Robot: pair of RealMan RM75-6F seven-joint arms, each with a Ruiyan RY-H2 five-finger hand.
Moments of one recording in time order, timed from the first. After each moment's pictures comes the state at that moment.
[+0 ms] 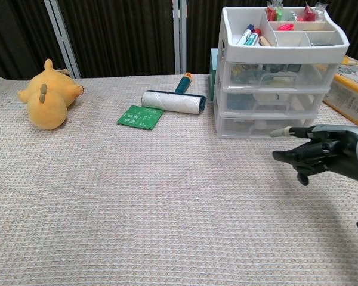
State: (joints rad) left arm -0.05 -1.19 -0.12 -1.63 1.47 1.63 0.10; right arm 0.51 -1.45 0.35 -1.79 -0.58 0.78 0.23
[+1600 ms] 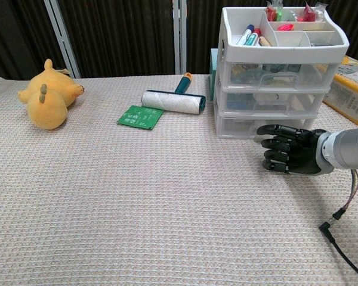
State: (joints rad) left arm -0.05 -1.19 -0.11 -1.64 1.48 1.63 0.11; right arm 0.63 -1.57 0.50 -1.37 -0.24 0.36 0.68
